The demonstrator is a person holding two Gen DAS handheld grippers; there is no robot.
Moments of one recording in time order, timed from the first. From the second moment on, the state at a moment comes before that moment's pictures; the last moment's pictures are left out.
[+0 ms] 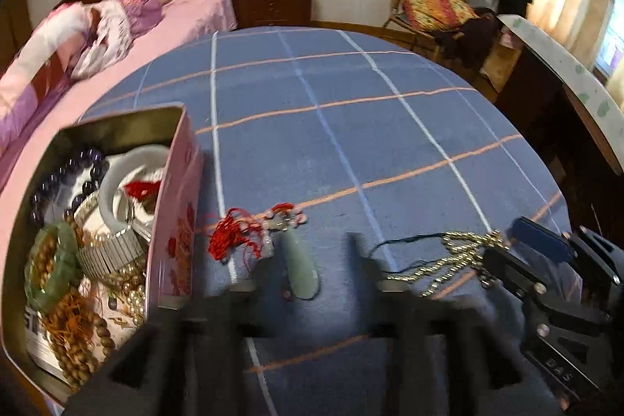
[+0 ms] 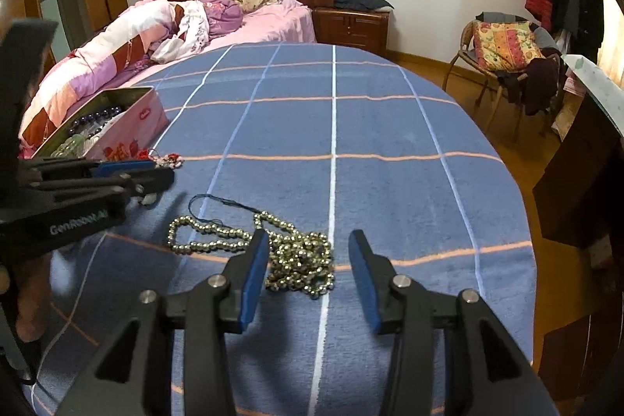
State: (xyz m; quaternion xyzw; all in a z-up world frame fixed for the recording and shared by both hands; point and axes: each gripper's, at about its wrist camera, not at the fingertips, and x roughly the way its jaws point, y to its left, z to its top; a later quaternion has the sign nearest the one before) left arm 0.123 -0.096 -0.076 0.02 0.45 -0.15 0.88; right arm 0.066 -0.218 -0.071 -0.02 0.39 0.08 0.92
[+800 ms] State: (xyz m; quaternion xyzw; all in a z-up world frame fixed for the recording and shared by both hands) left arm 0.094 -0.094 -0.032 0.04 0.39 -0.17 0.91; right arm 0.066 -0.226 -0.072 -0.02 0.41 0.08 0.91
